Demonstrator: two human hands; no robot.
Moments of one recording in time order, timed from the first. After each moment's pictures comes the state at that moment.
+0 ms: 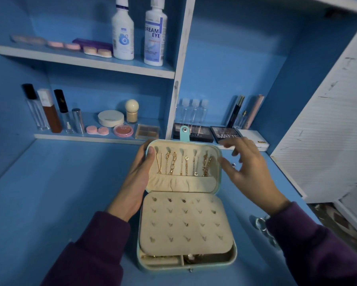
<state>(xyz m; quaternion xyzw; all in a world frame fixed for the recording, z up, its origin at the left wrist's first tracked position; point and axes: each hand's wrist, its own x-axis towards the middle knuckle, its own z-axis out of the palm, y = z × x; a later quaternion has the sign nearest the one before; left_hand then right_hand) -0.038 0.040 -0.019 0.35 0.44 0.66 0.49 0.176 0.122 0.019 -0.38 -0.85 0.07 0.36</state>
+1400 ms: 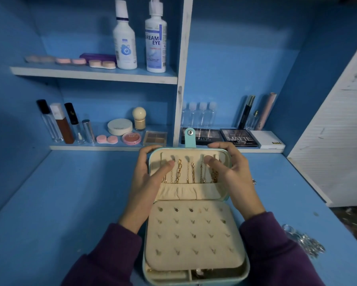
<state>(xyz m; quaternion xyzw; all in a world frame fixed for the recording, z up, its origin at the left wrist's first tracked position) -0.028 0.038 -0.008 0.36 0.49 0.70 0.38 0.129 0.116 0.004 -0.35 -0.63 0.48 0.49</state>
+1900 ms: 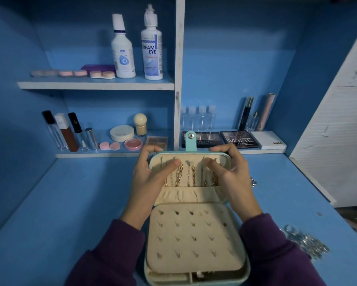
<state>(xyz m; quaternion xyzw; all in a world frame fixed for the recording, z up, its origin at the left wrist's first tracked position) -0.028 0.045 0.004 0.38 0.53 0.68 0.34 0.127 0.112 0.005 -0.36 -0.62 0.46 0.52</state>
